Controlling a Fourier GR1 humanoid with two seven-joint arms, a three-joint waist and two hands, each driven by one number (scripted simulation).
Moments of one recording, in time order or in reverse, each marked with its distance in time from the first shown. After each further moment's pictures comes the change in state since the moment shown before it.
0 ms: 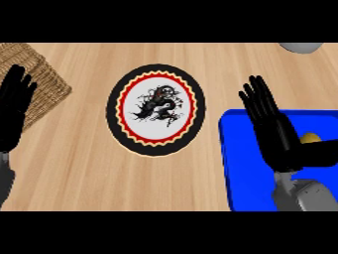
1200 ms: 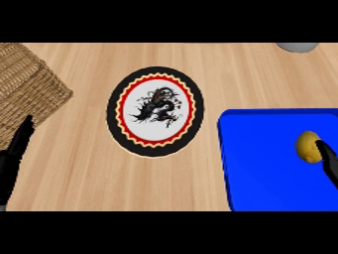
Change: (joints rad) left arm 0.302 0.059 -0.118 0.007 -0.302 0.009 -0.230; right arm 0.403 0.135 -0.336 -0.299 0.329 -0.843 -0.163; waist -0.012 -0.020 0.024
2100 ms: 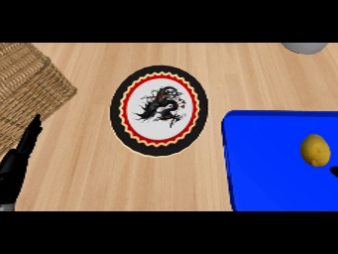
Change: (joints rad) left arm -0.011 -0.038 -0.012 -0.008 -0.044 0.001 0.008; right arm 0.119 -0.568 0.038 -0.059 0.137 0.253 0.973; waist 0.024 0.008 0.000
